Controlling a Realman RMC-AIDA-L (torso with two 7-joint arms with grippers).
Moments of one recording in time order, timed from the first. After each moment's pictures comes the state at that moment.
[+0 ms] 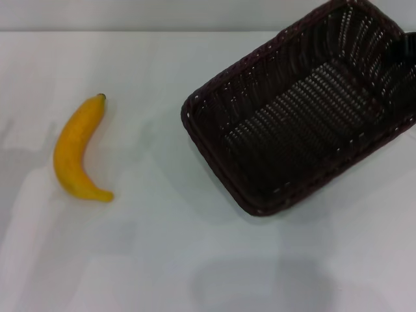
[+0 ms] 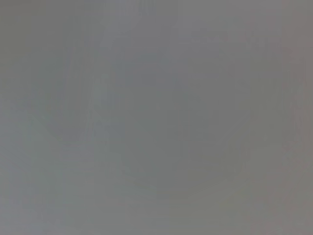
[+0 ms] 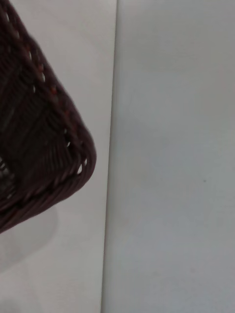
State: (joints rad) left arm 0.10 -2.08 1.53 0.84 -2.93 -1.03 2.59; right arm 0.61 2.02 -1.01 -1.41 -2.53 -1.40 2.84
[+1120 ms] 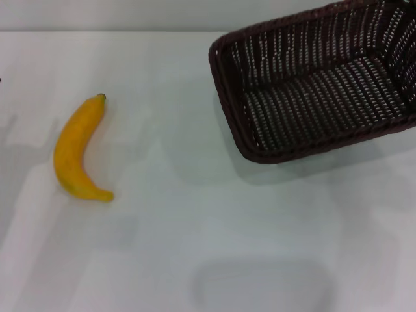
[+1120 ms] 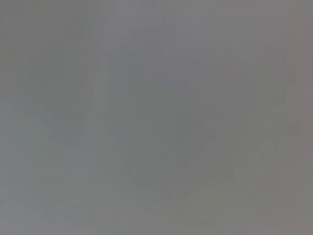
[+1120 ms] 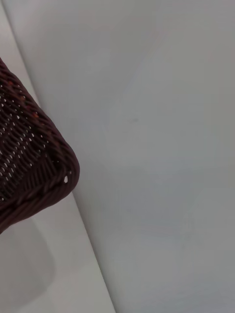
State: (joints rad) left arm 0.06 -2.08 1.52 0.82 -2.93 -1.04 2.58; right arm 0.42 2.01 -0.83 -1.36 -2.19 -1.32 2.84
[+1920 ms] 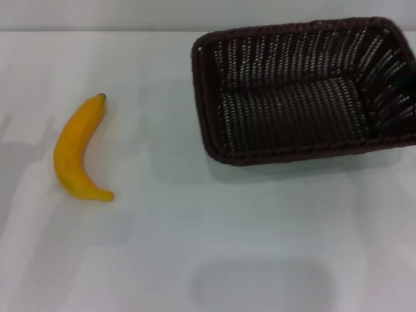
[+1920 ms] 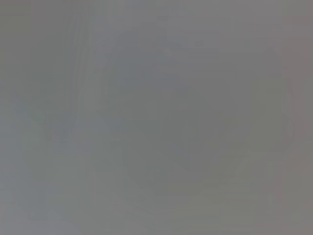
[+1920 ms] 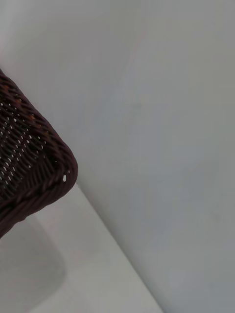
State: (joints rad) left arm 0.03 -2.08 1.49 0.78 -2.93 -1.03 2.58; right arm 0.21 2.01 -1.17 -1.25 -1.86 -0.97 2.83
